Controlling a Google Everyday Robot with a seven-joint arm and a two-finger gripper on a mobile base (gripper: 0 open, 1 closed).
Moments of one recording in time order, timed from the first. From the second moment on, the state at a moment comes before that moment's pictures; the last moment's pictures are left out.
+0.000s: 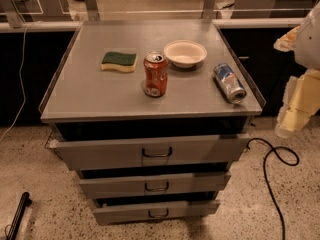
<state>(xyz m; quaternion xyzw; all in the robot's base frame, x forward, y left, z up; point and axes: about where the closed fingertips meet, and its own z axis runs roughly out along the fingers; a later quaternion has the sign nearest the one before) 0.438 -0.217 0.976 -0.60 0.78 -0.03 0.16</state>
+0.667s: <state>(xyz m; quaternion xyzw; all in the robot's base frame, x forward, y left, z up) 0.439 -0.219 0.981 -0.60 0.78 -0.06 0.16</state>
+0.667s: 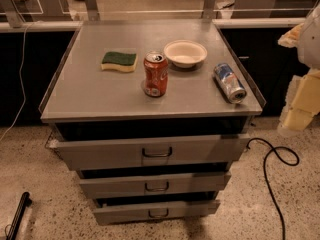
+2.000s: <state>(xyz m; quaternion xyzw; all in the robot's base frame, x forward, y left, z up) 0.349 -0.214 0.845 -0.58 0.78 0.09 0.21</state>
